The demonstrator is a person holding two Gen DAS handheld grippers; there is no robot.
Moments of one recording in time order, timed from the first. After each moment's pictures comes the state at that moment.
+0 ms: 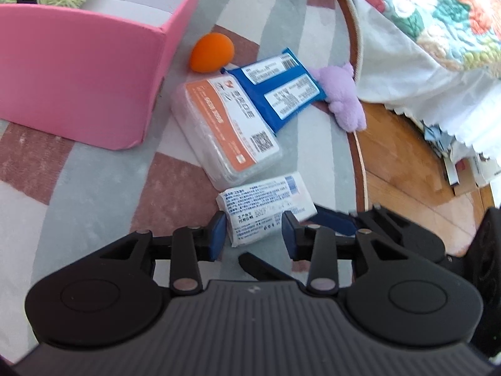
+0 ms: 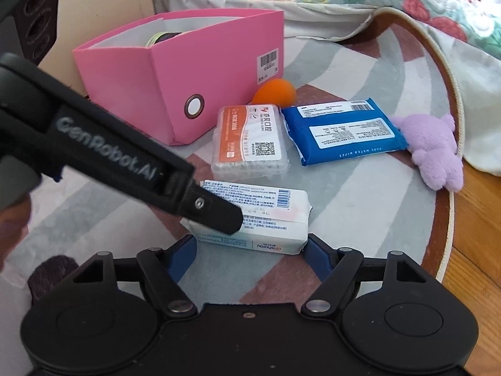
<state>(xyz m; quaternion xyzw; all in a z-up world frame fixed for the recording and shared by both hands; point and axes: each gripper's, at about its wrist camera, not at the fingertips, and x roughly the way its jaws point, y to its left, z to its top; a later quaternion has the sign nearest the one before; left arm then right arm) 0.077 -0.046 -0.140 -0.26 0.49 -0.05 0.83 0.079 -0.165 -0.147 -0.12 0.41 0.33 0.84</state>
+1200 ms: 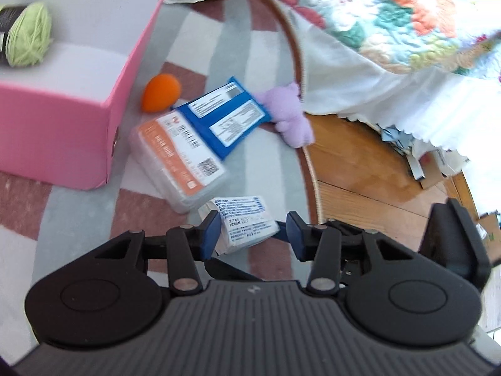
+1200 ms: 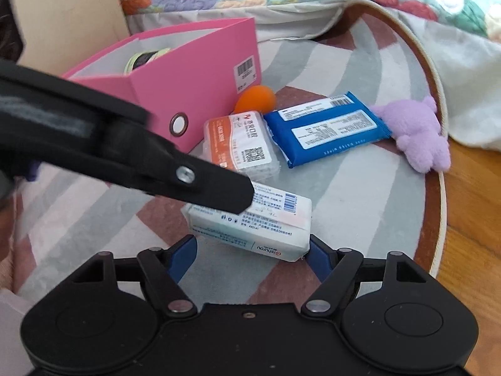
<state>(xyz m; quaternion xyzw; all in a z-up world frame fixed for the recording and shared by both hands) 0.072 -0.056 -0.101 -0.24 0.44 -0.12 0.86 0.083 -0.174 -0.137 -0.05 0.43 0.30 0.85</state>
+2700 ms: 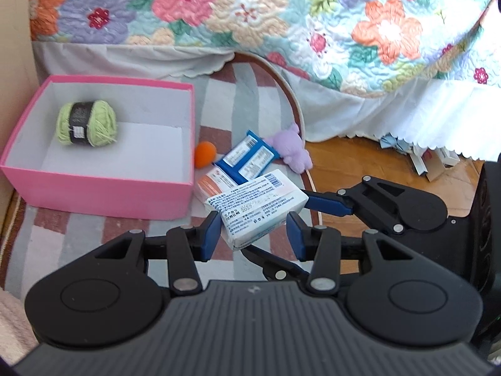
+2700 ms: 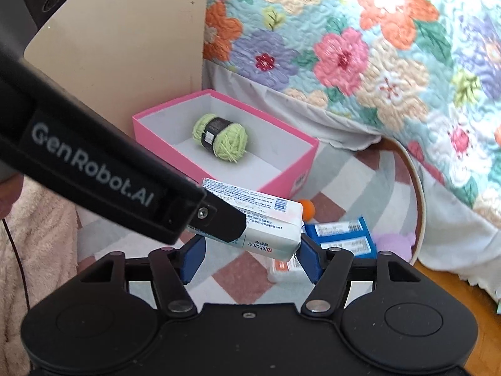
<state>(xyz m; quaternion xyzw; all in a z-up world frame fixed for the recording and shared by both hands) 0.000 -0.014 0.047 -0.16 0.43 -0.07 0.89 0.018 -0.099 0.016 -0.19 0.33 0.34 0.86</state>
